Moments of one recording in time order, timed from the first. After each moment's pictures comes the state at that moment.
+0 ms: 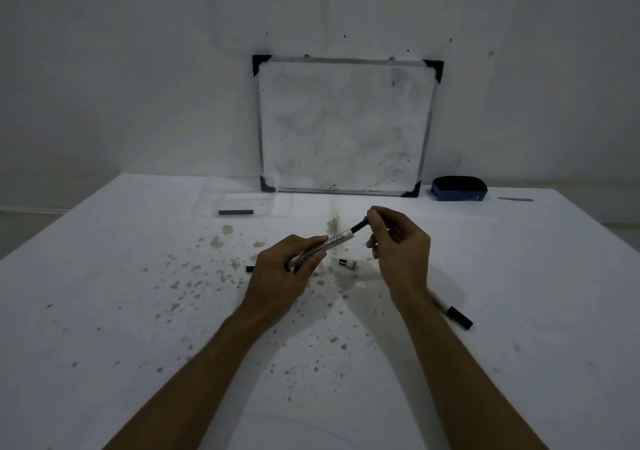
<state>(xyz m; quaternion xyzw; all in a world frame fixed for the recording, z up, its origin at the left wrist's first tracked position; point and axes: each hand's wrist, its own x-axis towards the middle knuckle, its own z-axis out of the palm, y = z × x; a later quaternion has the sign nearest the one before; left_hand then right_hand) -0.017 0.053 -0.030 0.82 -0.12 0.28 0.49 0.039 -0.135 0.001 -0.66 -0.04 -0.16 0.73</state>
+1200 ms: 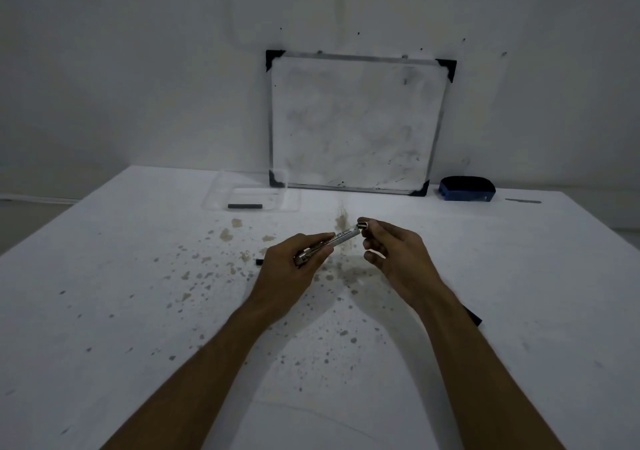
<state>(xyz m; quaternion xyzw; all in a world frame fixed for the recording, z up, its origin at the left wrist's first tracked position) -0.022 0.058 -0.030 0.82 -0.07 0.23 0.52 0.033 -0.138 0.003 -0.61 -0.07 0.09 0.79</state>
